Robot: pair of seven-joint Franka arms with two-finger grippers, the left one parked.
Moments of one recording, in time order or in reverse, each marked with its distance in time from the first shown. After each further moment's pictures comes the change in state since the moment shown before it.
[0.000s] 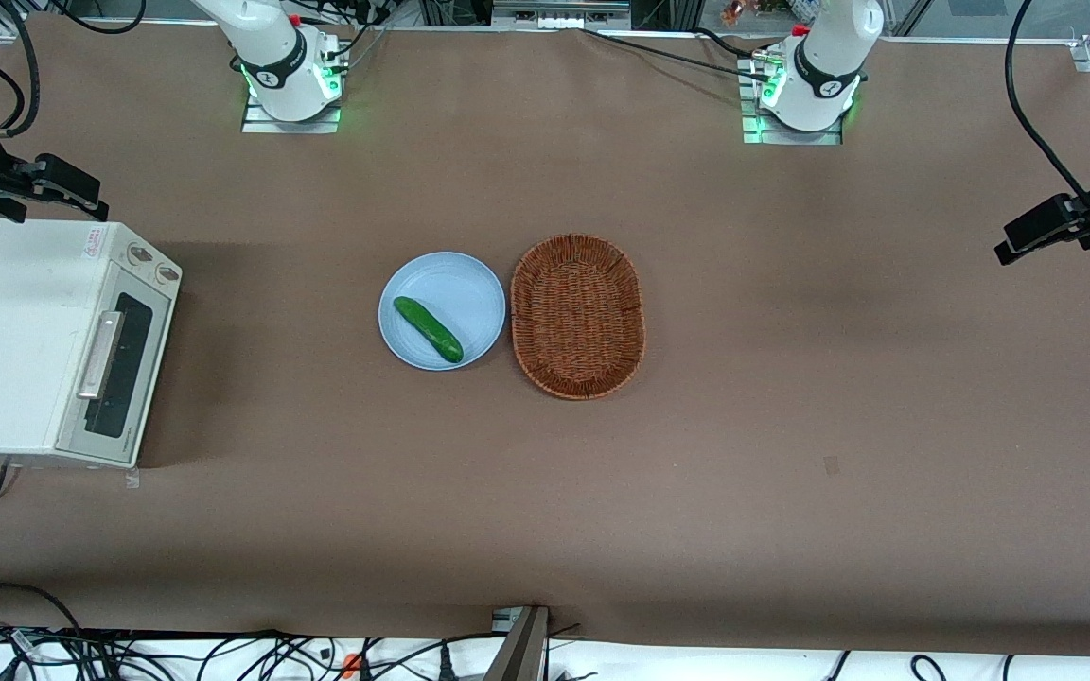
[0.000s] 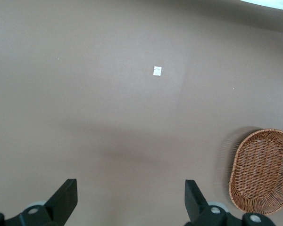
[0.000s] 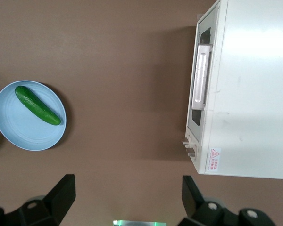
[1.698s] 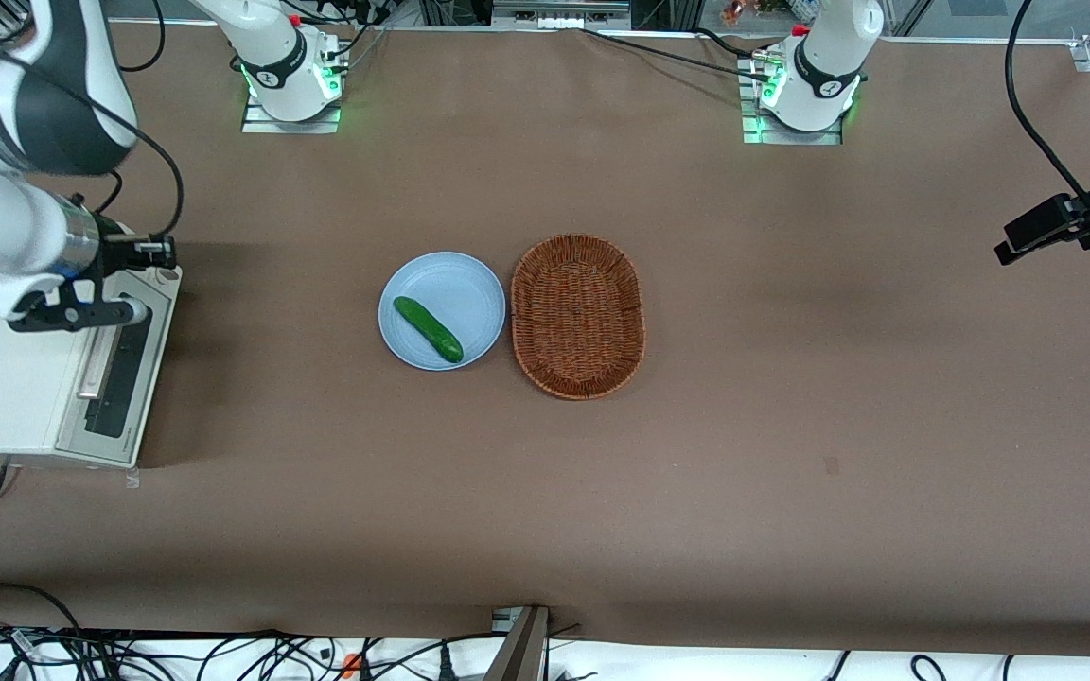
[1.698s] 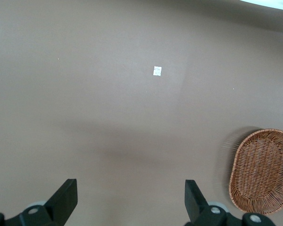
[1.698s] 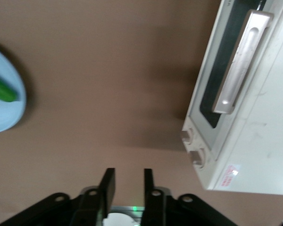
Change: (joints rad) arm 0.078 0.245 0.013 -0.030 -0.153 0.014 0.001
